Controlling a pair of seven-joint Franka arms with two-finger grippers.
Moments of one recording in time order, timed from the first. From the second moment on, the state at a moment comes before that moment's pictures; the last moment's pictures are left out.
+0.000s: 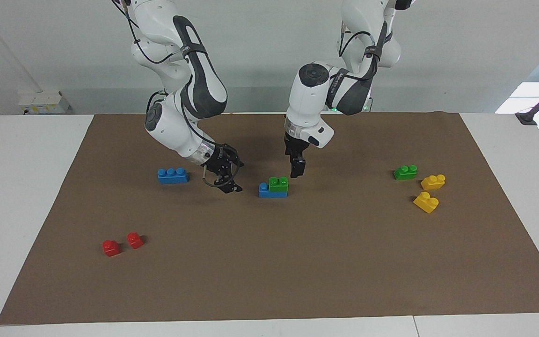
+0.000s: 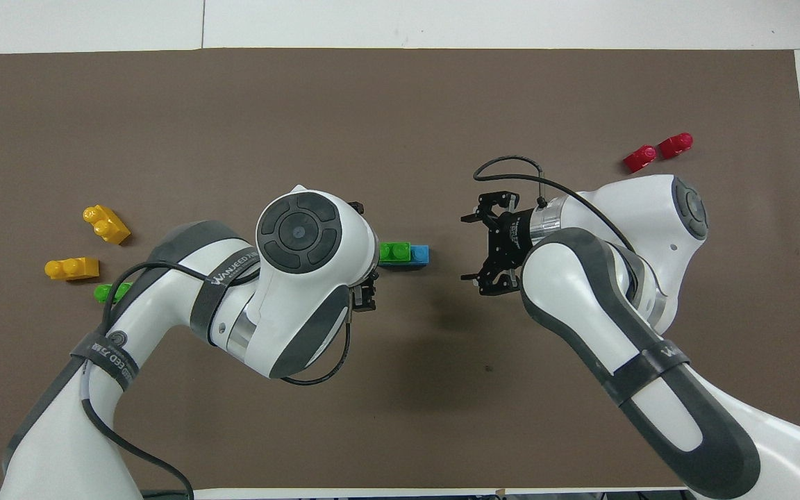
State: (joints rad) left arm -0.52 0.19 -0.14 -1.88 -0.03 2.16 -2.26; right arm 0.36 0.18 -0.02 -2.08 0.80 2.30 1.43
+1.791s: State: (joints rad) left arm -0.57 0.33 -0.14 -1.85 0.02 2.26 -2.41; right arm 0.55 0.36 -0.02 -2.05 0.96 2.64 1.43
